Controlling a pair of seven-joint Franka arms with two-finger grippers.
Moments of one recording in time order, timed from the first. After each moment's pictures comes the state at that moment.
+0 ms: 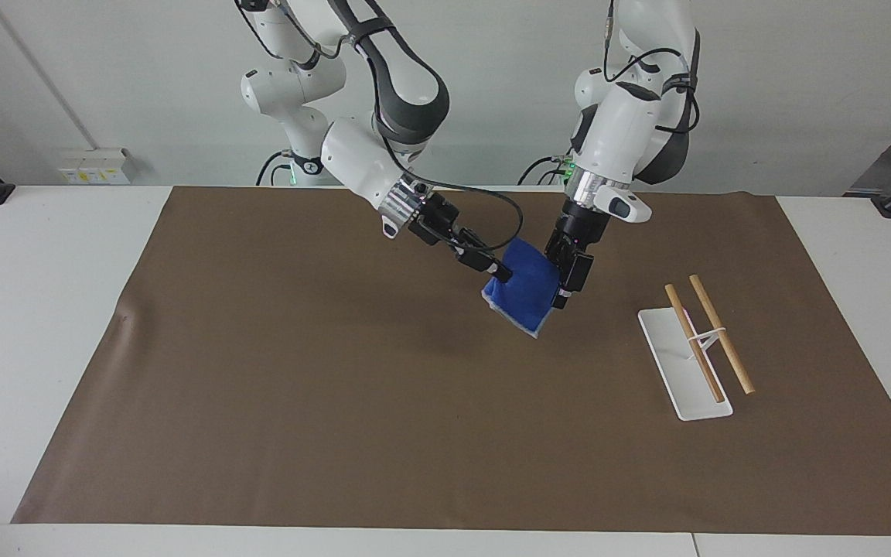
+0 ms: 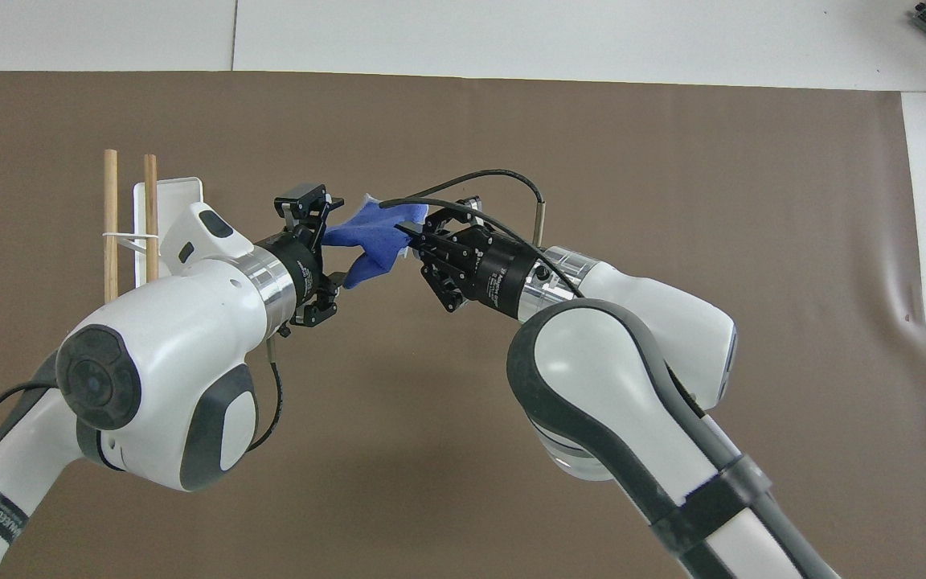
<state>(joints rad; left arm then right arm) 0.07 -0.02 -0.55 -2.17 -0.21 2.76 -1.75 0.53 0.17 0.07 -1.91 1.56 2.73 0.62</state>
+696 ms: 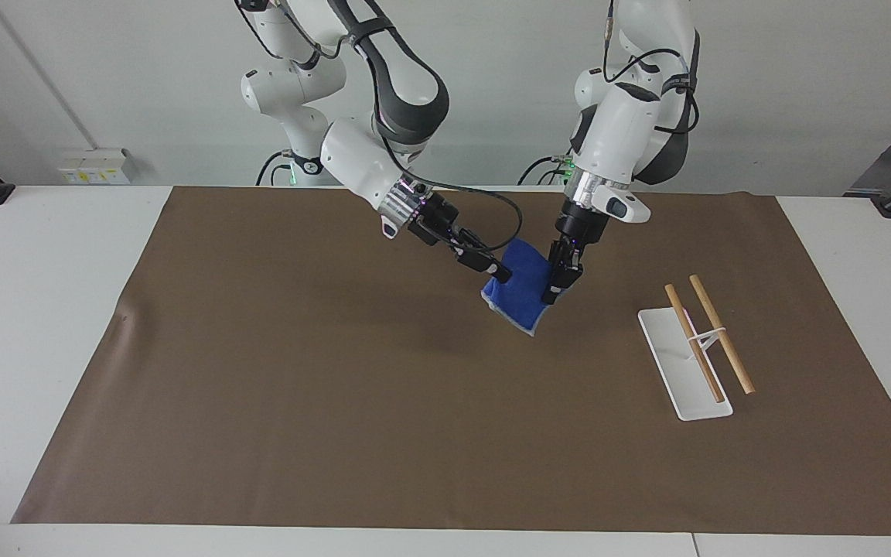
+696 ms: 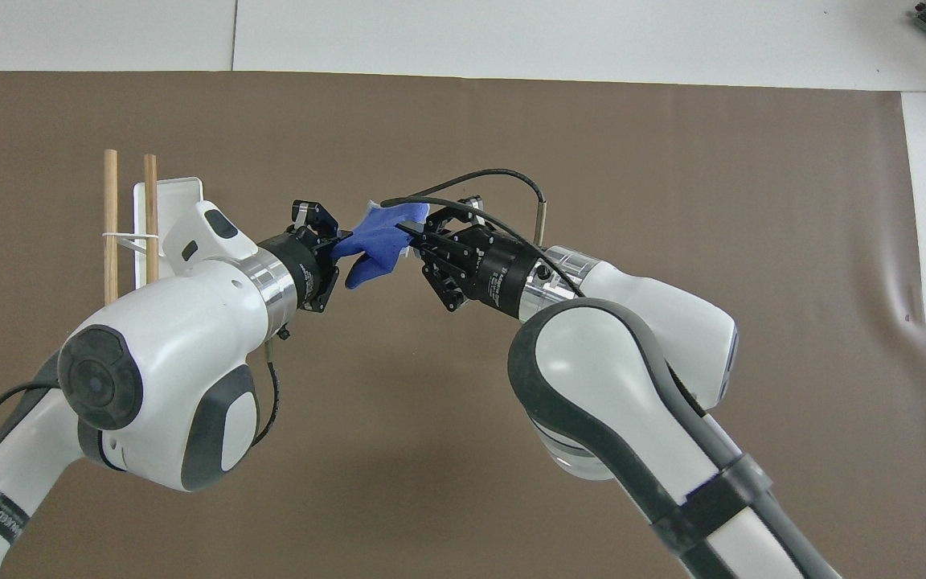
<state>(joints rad) 0.07 -0.02 -0.55 -2.18 -0.21 2.76 -1.69 0.53 0.17 0.07 -1.91 1.56 2.73 0.62</state>
